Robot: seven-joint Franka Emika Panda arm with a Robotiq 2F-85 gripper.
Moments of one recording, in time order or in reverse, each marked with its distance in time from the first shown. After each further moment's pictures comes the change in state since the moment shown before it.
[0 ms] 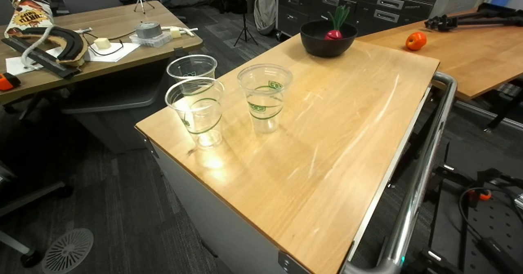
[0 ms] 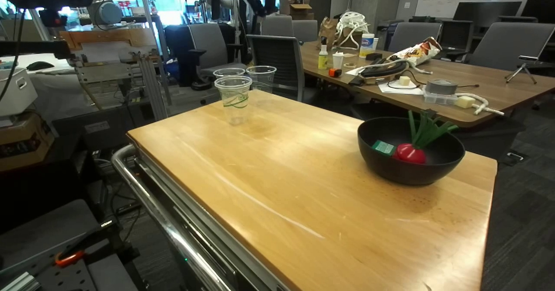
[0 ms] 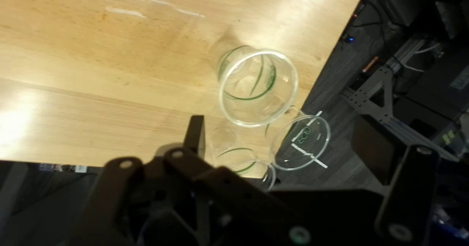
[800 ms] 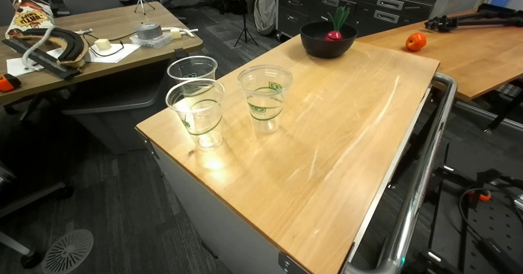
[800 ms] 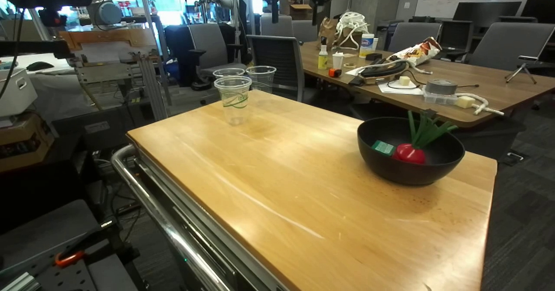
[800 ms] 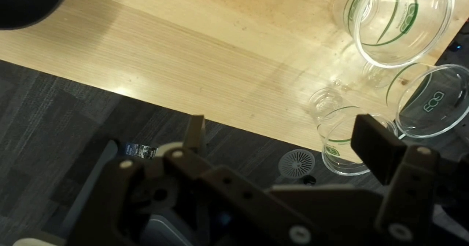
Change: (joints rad) arm 0.000 0.343 0.000 0.451 -0.284 -0.068 0.118
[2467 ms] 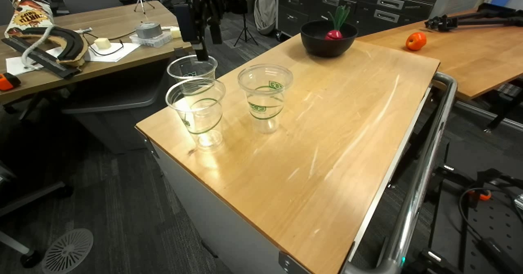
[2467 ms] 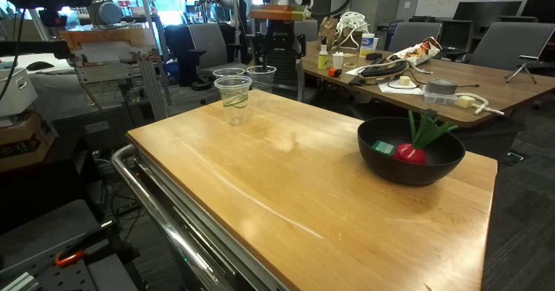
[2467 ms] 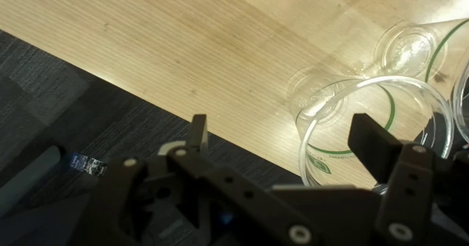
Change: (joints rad) arm 0.130 0.471 0.072 0.411 -0.118 -0.060 0.048
